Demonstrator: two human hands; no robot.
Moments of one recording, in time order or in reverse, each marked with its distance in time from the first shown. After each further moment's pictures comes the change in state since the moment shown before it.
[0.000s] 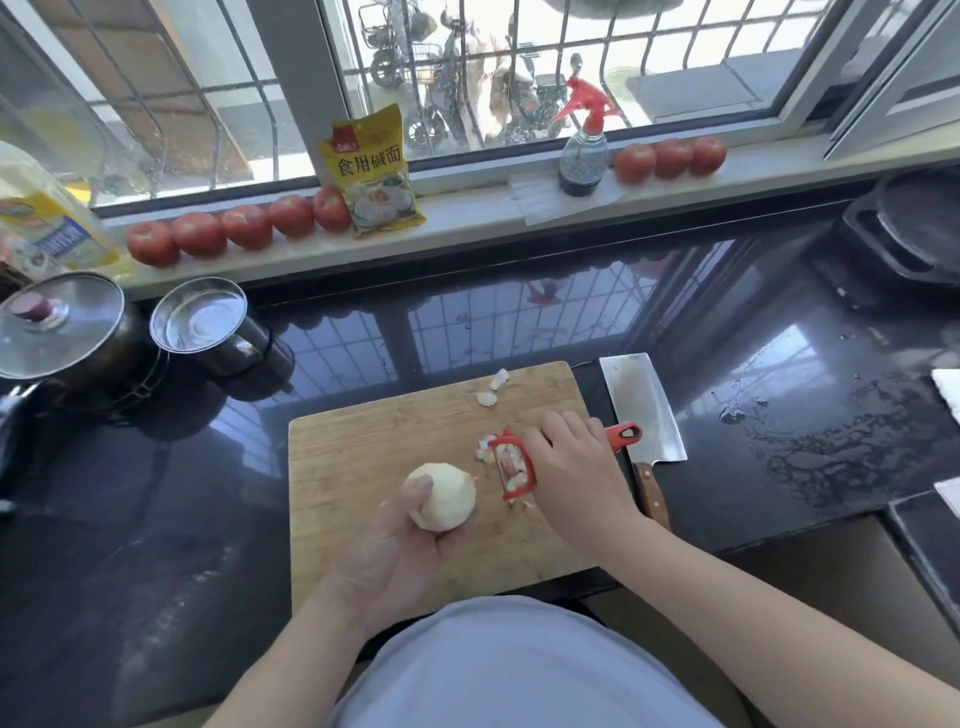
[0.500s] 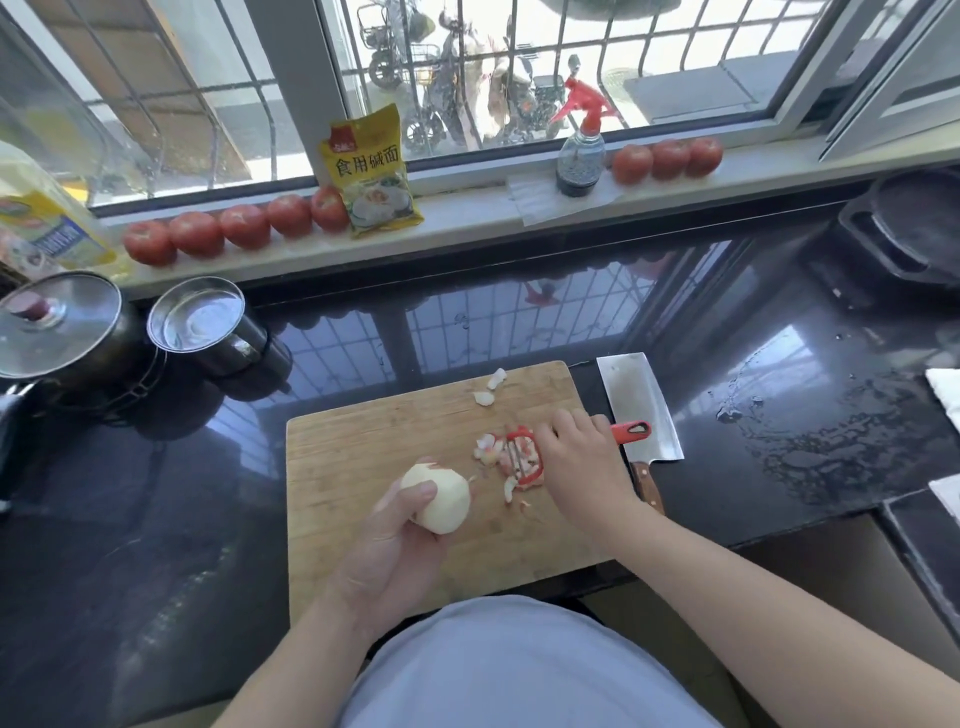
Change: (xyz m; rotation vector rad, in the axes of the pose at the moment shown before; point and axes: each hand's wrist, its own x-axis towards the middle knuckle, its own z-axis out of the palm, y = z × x) left_hand 0.004 -0.006 -0.004 -0.006 0.050 0.082; right_hand 0.007 0.016 0.014 -0.112 -0.100 0.054
